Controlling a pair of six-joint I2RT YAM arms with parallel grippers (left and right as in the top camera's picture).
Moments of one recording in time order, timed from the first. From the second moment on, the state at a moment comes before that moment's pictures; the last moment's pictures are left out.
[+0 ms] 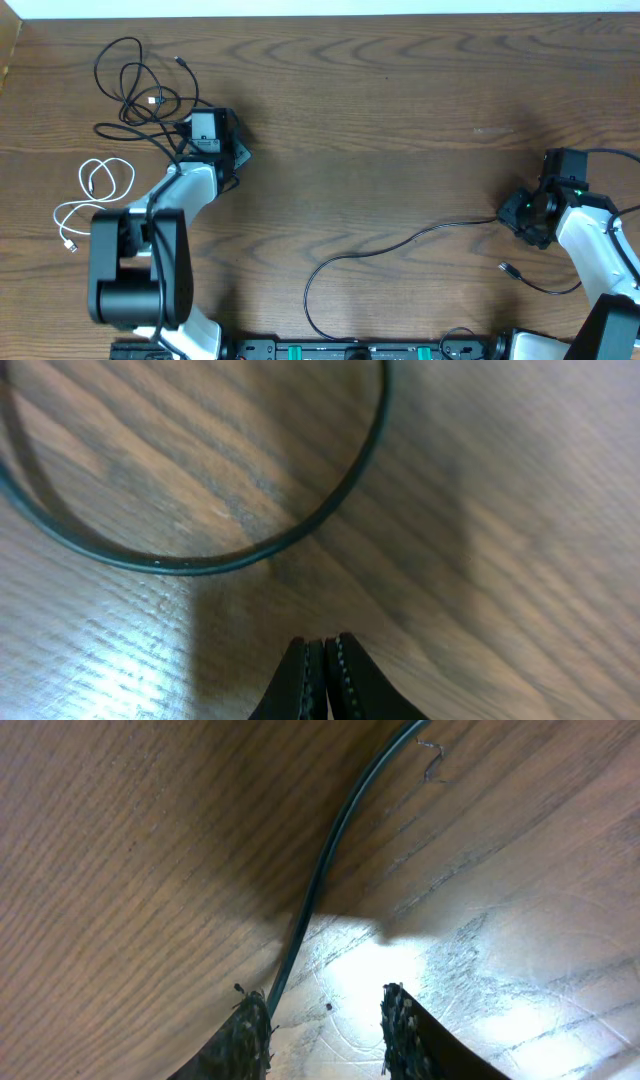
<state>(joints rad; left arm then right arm) -0.02 1.77 0.91 -0.14 -0.08 -0.69 -0.21 1.43 0.73 -0.65 -0.06 0.52</state>
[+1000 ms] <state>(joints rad) 0.22 2.06 0.97 0.44 -0.26 -0.70 -0.21 1.43 0.73 -0.64 -0.06 0.52</state>
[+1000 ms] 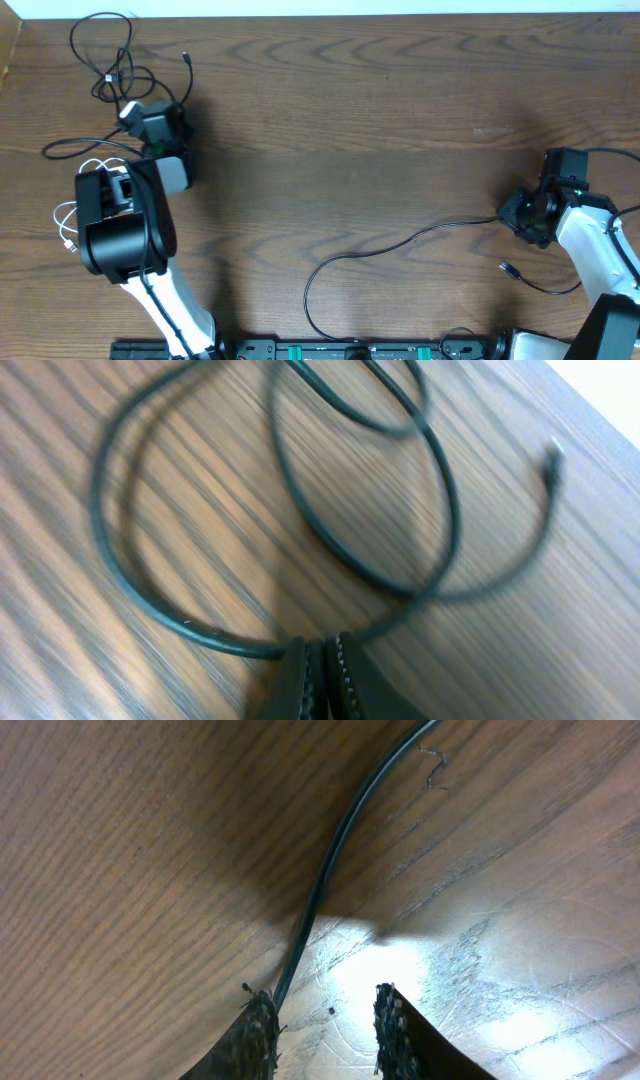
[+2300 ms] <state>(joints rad) -0.15 1.11 1.03 -0.40 0.34 -0.65 -0.21 0.88 0.73 -0.90 -0.21 0.42</state>
